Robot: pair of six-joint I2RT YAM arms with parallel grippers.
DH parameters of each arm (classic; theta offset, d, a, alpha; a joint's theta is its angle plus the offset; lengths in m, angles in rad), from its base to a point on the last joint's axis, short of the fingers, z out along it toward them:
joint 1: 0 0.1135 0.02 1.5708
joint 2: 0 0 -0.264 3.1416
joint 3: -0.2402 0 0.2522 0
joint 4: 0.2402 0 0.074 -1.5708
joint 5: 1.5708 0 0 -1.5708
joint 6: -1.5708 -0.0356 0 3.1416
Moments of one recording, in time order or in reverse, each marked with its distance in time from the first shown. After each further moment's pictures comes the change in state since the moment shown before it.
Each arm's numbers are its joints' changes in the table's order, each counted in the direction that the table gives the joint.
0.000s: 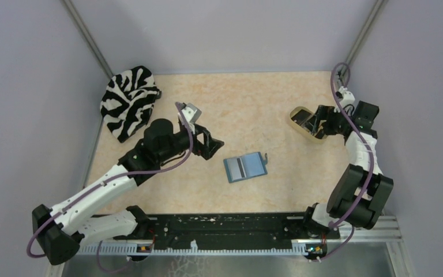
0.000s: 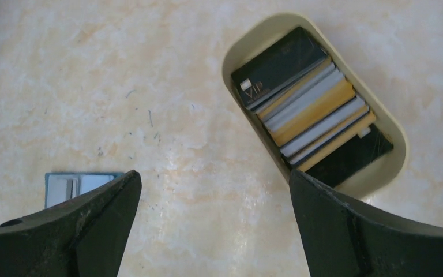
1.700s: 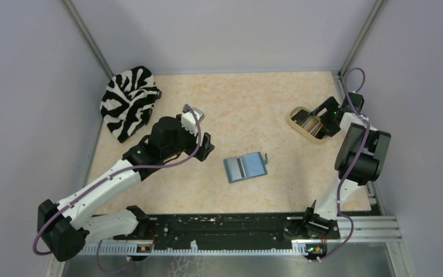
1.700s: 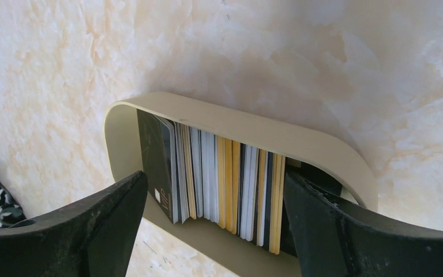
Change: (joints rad) left arm 0.063 -0.089 -0.017 0.206 -0.067 -0.161; right arm 0.067 -0.451 -0.191 -0.120 0.485 -0.809
